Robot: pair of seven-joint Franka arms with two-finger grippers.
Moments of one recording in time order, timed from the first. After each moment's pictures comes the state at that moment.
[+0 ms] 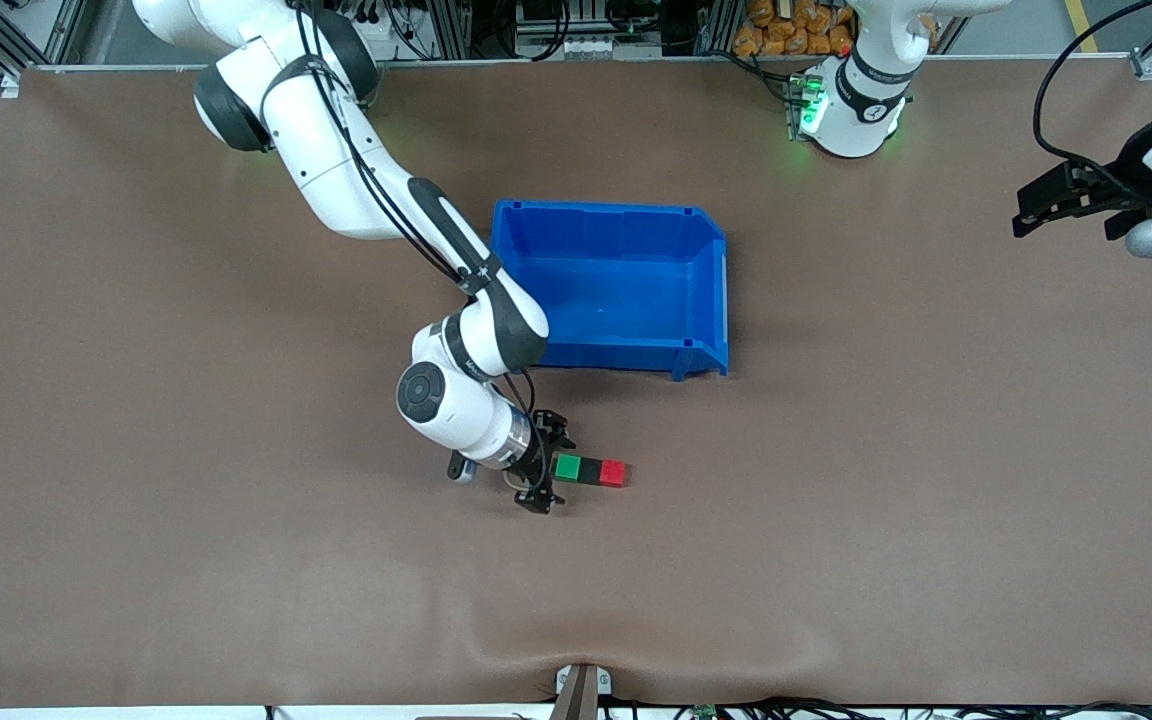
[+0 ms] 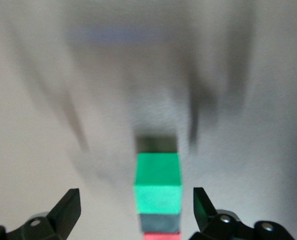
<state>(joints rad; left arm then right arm) -0.07 -0.03 -0.01 -1.54 0.02 1.47 -0.03 0.57 1.05 -0.02 -1.12 0.53 2.48 1.96</state>
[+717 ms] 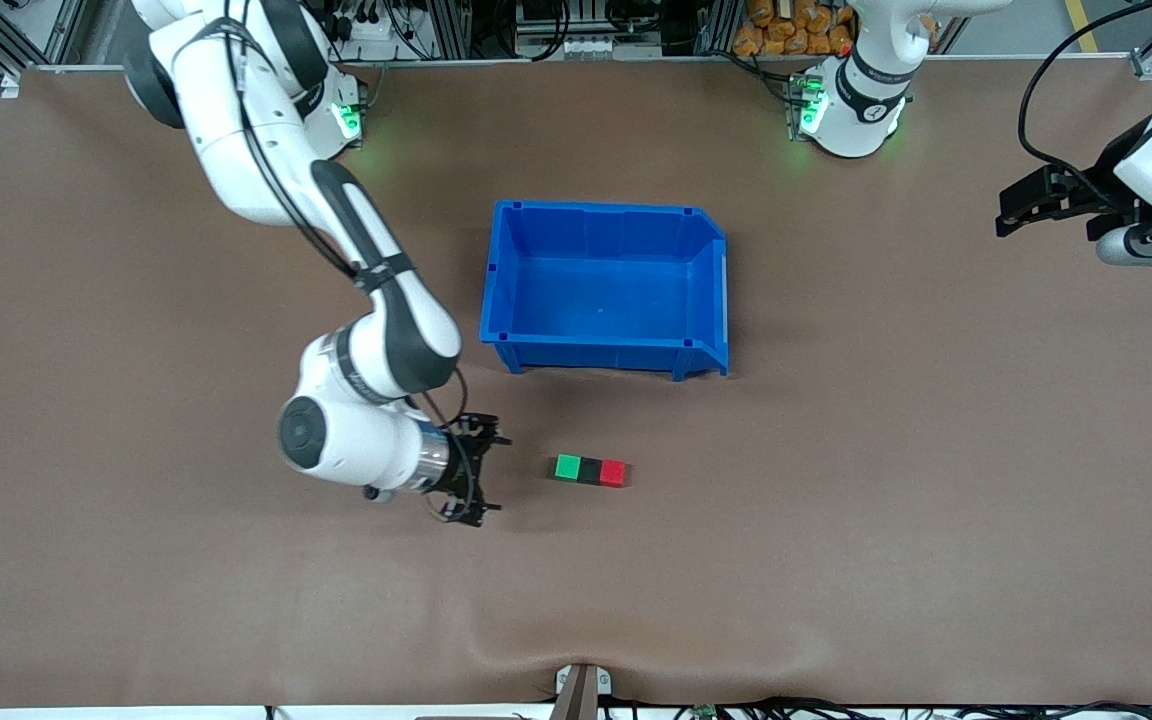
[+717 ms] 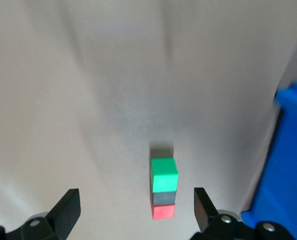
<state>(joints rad) -0.08 -0.02 -0.02 -1.54 0.02 1.45 -0.04 0.39 0.90 -0.03 -1.09 0.54 2.06 1.82</state>
